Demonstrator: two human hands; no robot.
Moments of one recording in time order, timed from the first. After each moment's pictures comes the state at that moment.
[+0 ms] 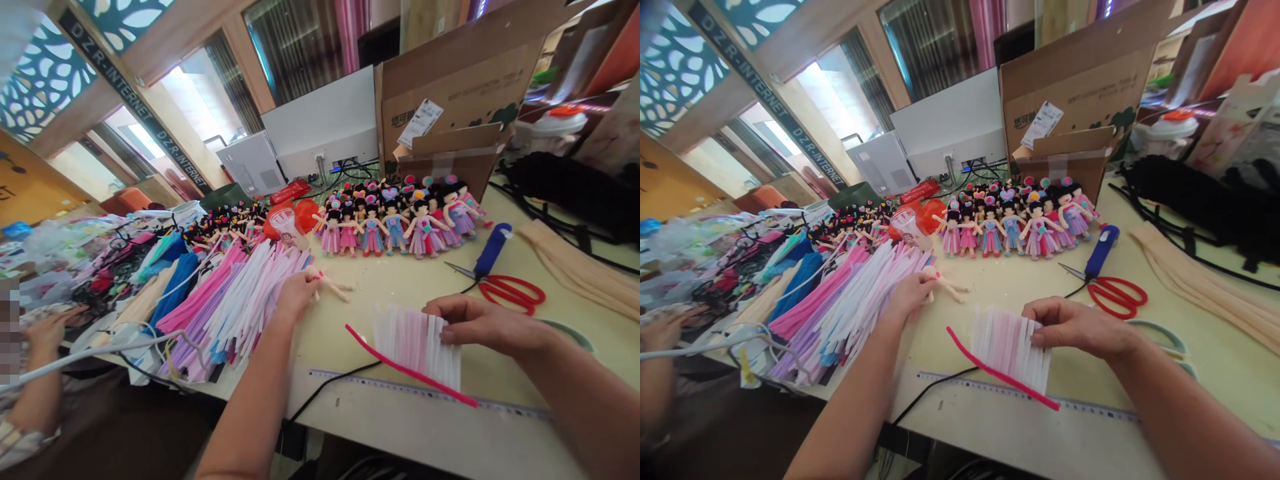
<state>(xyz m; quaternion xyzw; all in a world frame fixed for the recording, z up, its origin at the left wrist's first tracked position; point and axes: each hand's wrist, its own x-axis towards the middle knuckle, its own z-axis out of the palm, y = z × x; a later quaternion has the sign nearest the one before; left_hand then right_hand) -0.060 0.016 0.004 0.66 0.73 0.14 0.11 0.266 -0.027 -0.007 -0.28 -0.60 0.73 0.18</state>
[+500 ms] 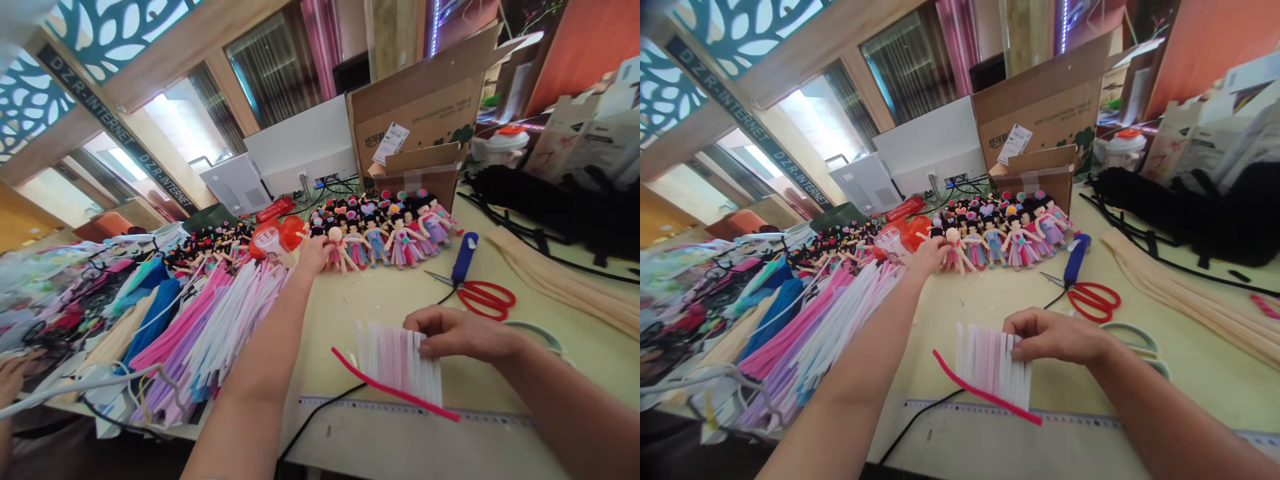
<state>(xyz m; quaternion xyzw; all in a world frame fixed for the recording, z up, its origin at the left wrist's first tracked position) 0.009 0.119 0.039 0.75 0.63 0.21 0.04 0.263 -0.026 -0.003 -0.25 -0.59 0.74 0.18</state>
